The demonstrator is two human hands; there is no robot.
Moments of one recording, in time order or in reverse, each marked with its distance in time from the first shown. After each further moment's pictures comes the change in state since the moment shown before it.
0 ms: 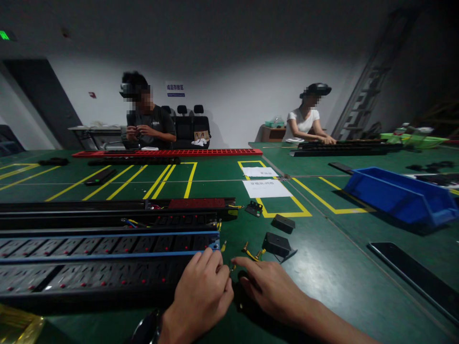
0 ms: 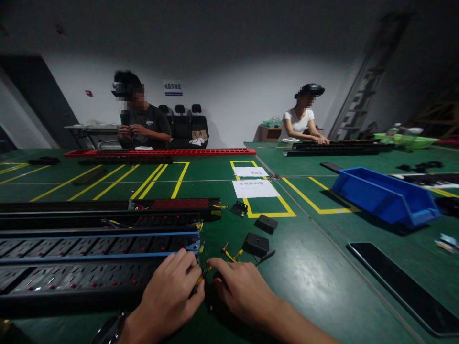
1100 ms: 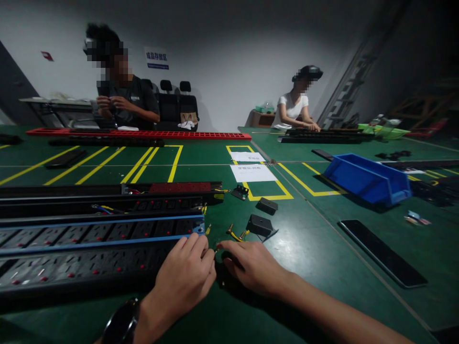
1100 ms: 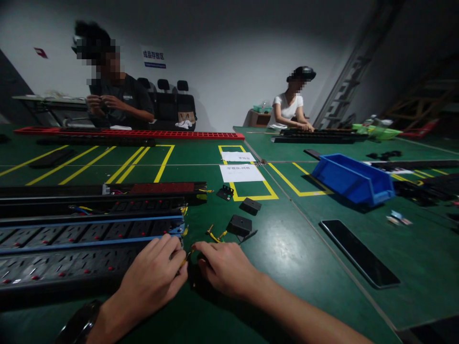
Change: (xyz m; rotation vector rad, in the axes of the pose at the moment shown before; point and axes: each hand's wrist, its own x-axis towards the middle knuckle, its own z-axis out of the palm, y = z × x) left_hand 0.006 0.000 -0.006 0.036 -0.054 0.098; right_hand -0.001 -0.002 -0.010 -0.032 -0.045 -0.015
